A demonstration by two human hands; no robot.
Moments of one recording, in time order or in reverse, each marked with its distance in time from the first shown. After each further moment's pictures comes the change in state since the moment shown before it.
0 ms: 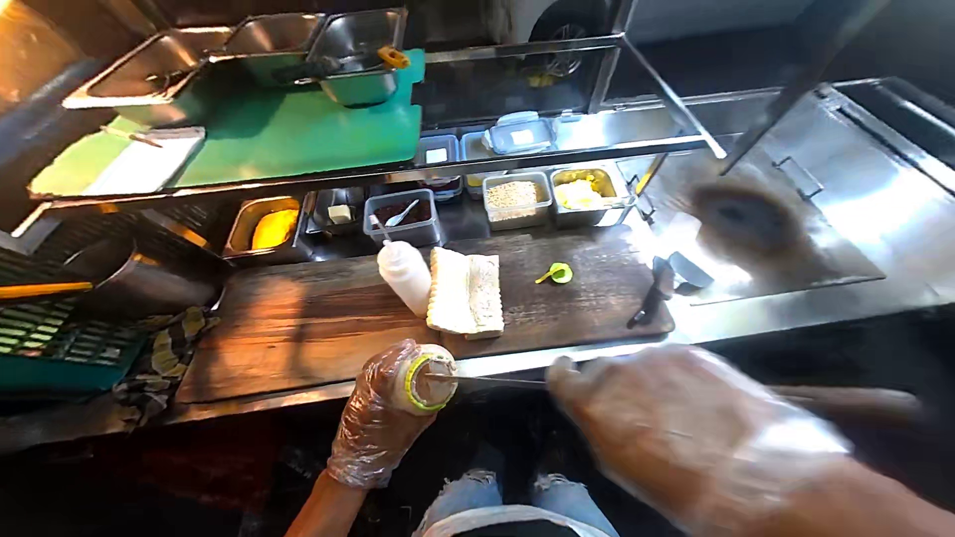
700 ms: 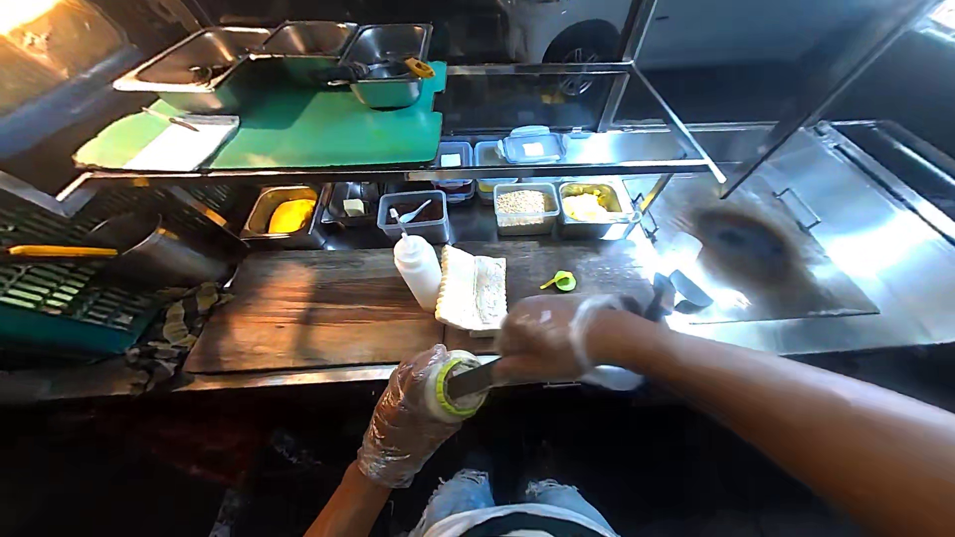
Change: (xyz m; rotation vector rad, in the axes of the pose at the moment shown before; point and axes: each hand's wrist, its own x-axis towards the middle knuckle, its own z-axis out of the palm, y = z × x) left_hand -0.013 0.030 0.013 -0.058 0.050 -0.029; right_hand 0.117 0.014 0.006 0.276 -0.278 -0.417
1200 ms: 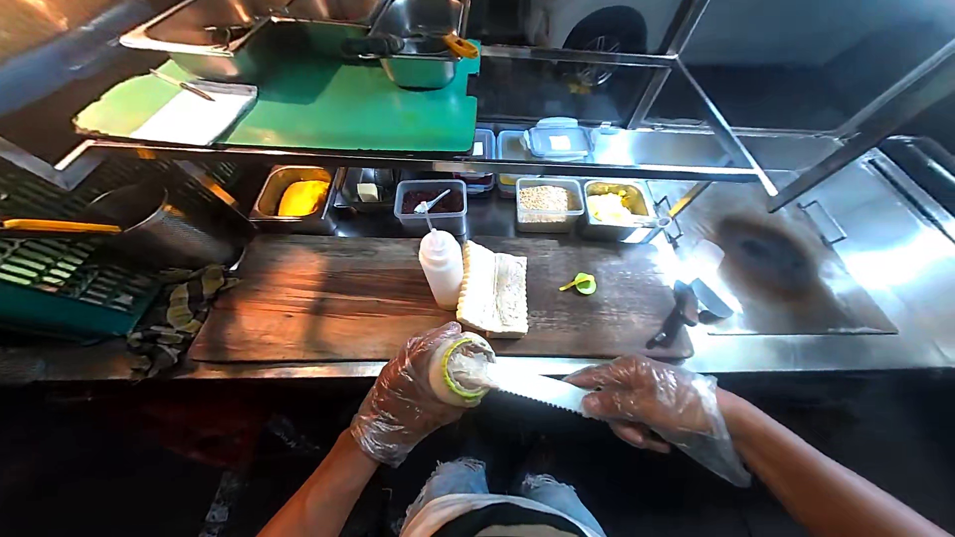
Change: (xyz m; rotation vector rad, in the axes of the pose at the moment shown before) left_hand 0.039 -0.042 -0.024 -0.177 -0.136 0.079; right_hand -0.049 0.040 0.078 1.254 -0.021 0.258
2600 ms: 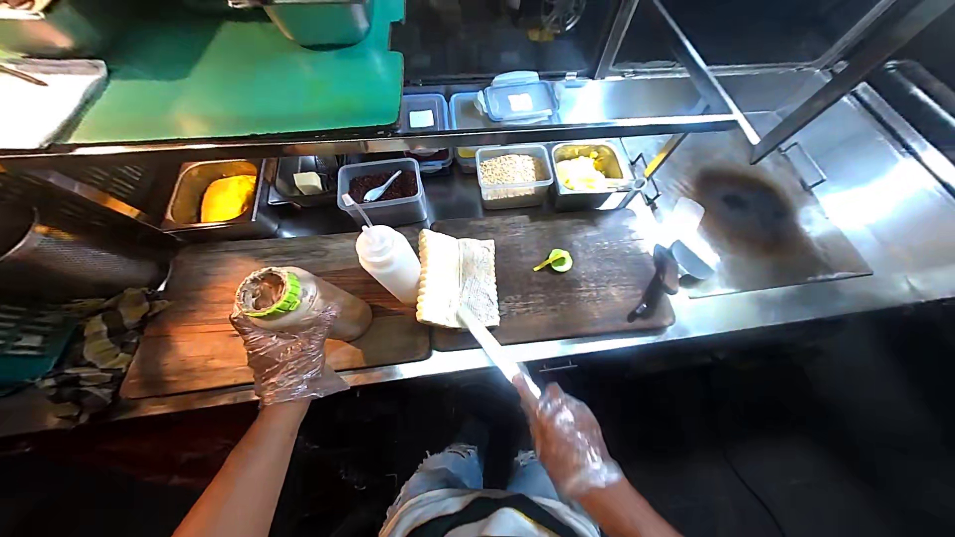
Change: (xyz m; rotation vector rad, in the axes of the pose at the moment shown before) left_hand 0.036 -0.114 -0.020 0.129 0.479 -0.632; right_hand 0.102 0.118 0.084 -0.905 0.789 0.200
